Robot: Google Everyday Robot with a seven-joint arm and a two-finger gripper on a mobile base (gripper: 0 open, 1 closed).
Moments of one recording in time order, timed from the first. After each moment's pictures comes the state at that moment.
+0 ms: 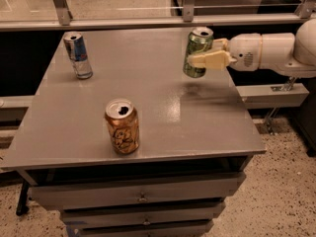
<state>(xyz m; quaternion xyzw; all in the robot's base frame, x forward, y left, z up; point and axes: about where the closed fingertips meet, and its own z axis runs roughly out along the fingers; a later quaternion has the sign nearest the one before) 0.638 -0.112 0.922 -0.43 0.65 0.39 0.50</state>
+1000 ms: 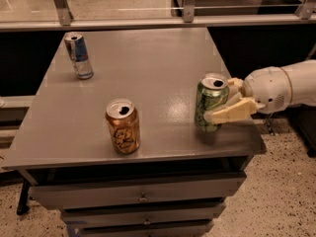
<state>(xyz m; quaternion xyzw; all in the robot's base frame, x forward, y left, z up) 0.478 -0.119 0.896 -0.54 0.60 0.44 0.40</state>
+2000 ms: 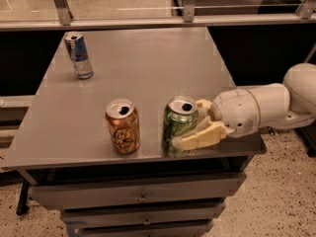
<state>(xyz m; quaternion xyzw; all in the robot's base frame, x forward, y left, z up) 0.416 -0.048 0.887 -0.55 0.54 0.51 0.39</state>
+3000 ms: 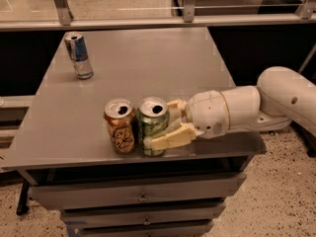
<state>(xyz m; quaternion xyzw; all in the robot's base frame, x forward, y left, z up) 0.425 0.007 0.878 -0.56 0.55 0.47 0.41</state>
